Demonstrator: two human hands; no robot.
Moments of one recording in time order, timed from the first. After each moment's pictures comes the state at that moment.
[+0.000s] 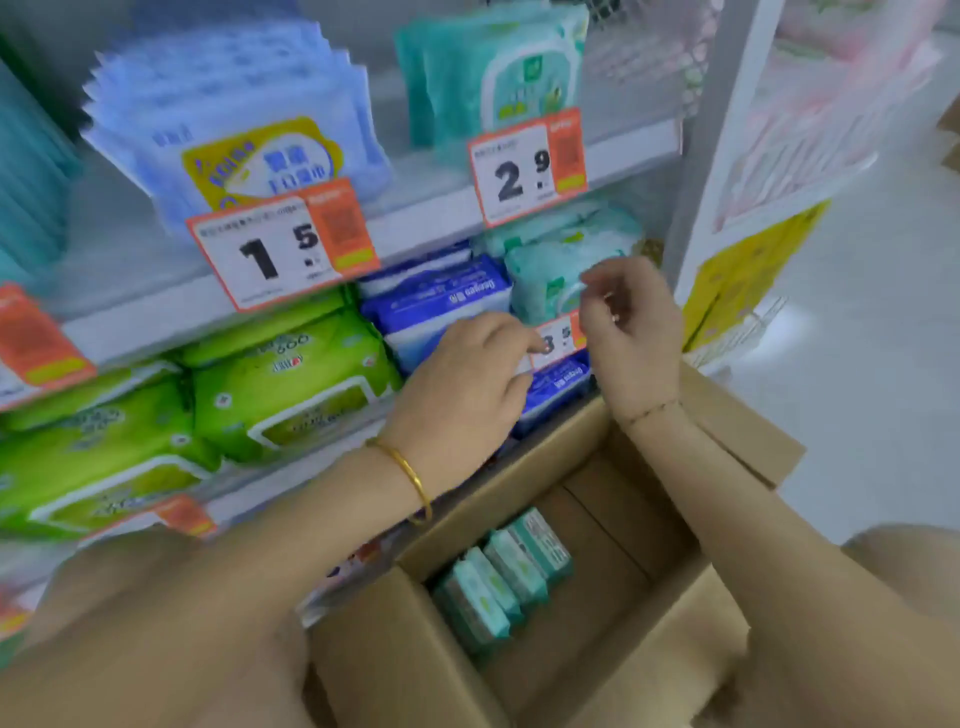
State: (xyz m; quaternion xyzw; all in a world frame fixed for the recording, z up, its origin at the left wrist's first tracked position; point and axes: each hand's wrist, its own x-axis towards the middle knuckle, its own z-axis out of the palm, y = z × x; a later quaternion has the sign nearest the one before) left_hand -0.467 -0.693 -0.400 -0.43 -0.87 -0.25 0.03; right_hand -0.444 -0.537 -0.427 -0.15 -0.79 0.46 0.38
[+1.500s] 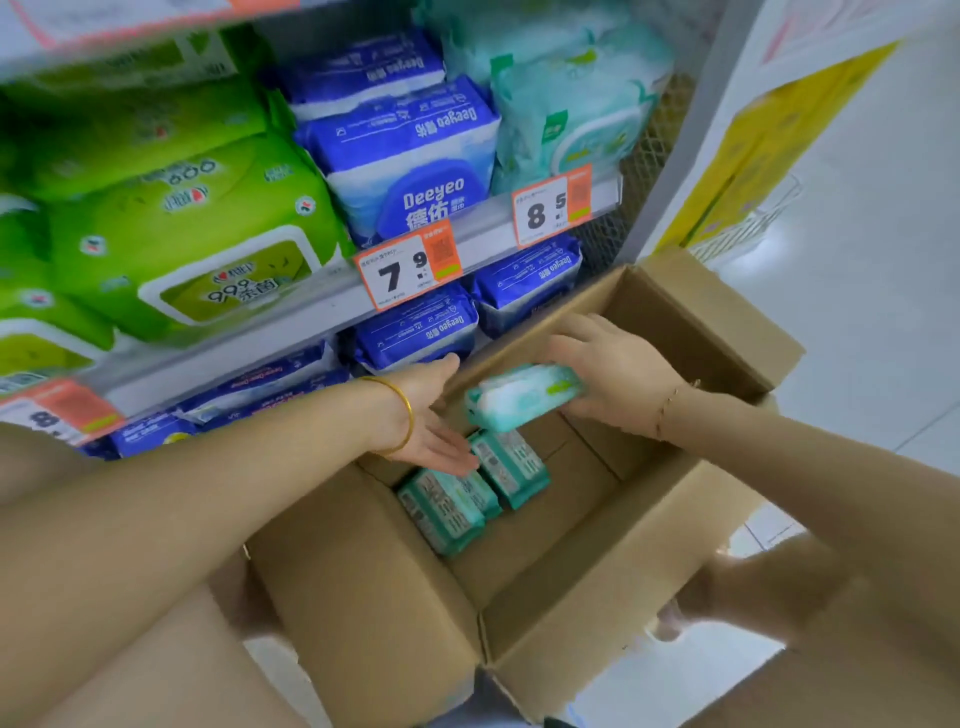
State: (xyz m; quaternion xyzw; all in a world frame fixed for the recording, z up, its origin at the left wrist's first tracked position) left_hand -0.464 -0.711 -0.542 0.24 -0.60 -0.47 -0.60; right_hand -0.389 -0.512 -0.548 0.11 -0.99 0.08 -0.04
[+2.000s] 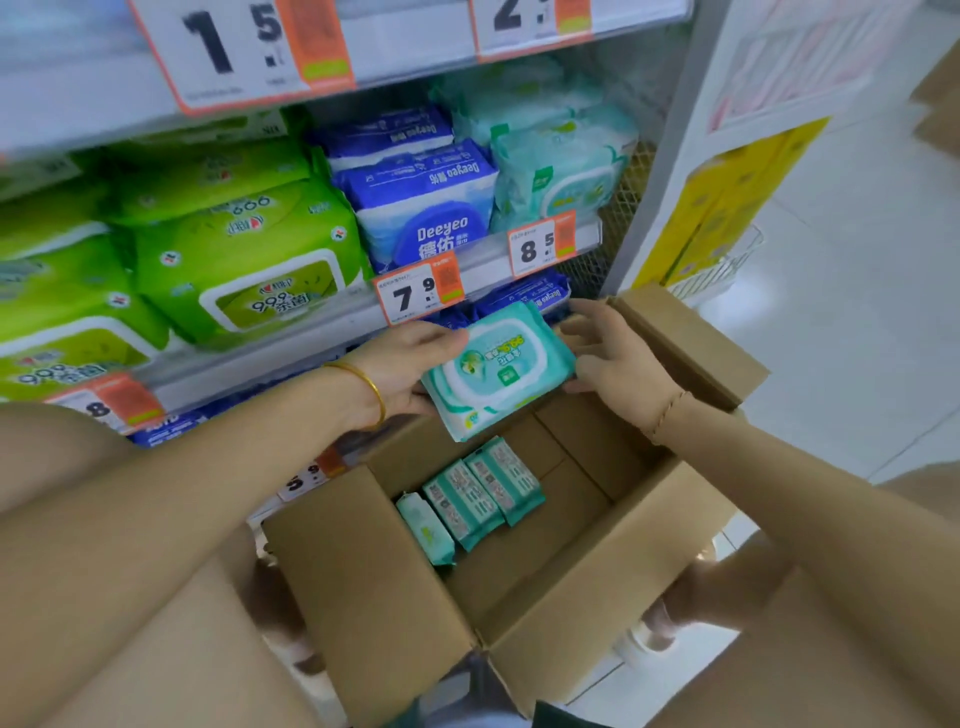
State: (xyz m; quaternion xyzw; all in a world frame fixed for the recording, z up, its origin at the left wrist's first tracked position) left_hand -0.448 -0.729 -0.493 -0.03 -0.69 -0.59 -0.41; right_hand -0.364 -0.531 -0.512 -0.18 -0.81 0.56 -0.01
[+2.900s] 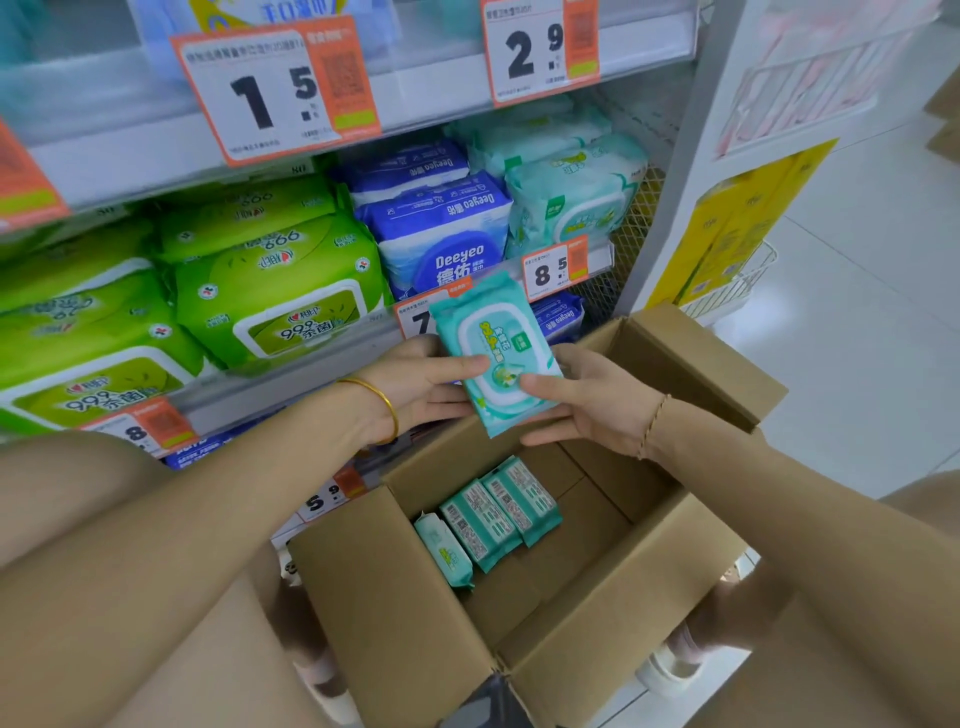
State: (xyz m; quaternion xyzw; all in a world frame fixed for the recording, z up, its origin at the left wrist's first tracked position) left_hand -0.455 -0.735 -0.482 -0.02 -0.65 -0.63 -0.43; right_hand -0.379 -0.550 -0.509 -0.15 -0.63 0.73 -0.20
